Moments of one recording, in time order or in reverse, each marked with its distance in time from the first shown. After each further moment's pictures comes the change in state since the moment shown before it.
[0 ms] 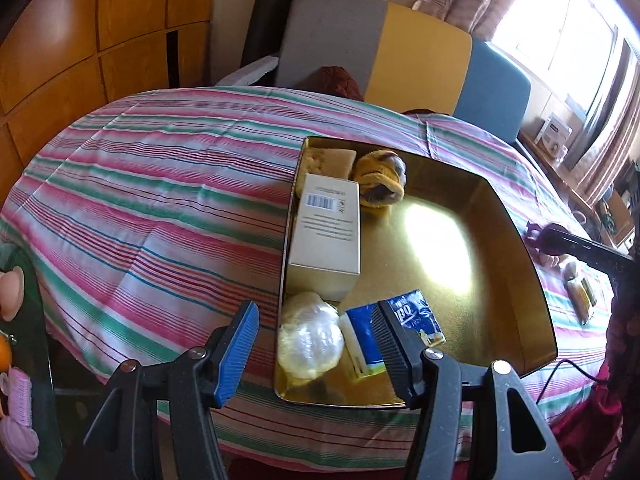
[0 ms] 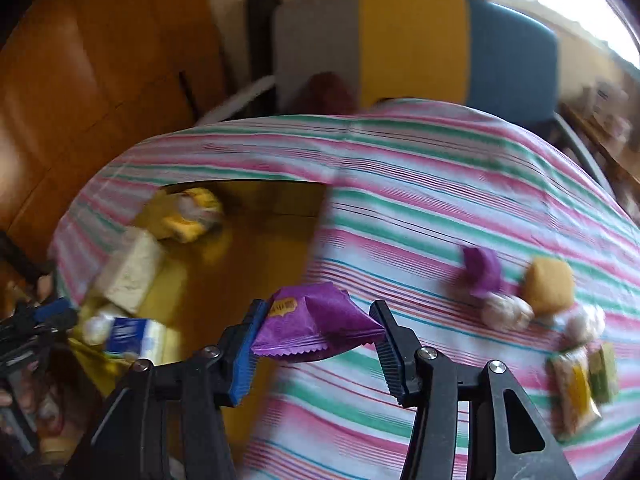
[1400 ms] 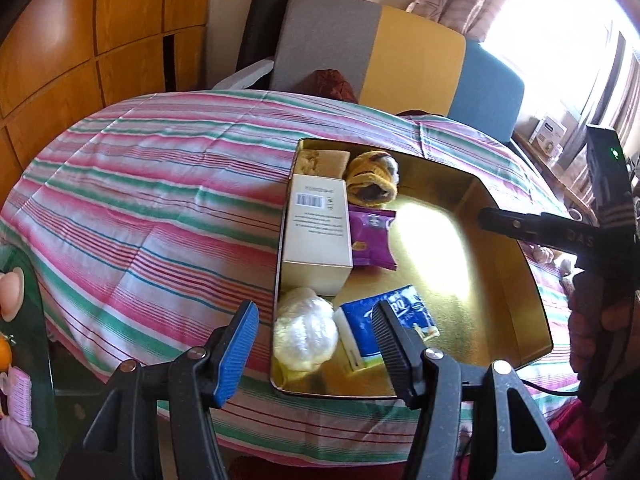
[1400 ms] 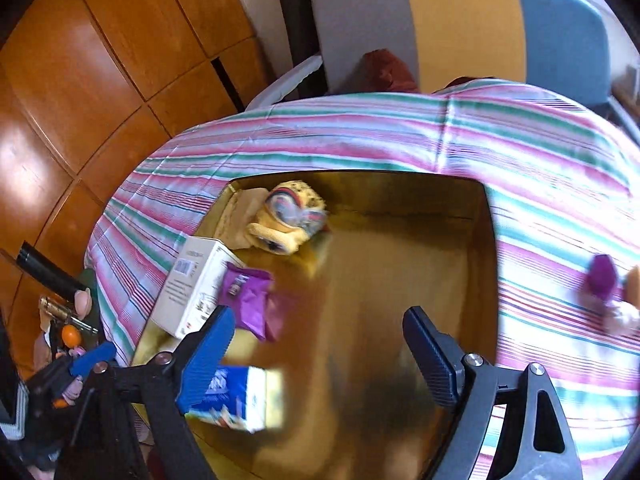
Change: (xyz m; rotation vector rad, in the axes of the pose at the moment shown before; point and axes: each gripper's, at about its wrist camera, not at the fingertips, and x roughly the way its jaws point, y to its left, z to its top) left arm -0.006 -0.004 -0.003 0.024 -0.011 -0.012; right arm 0.053 0.069 0.012 0.073 0.041 0.118
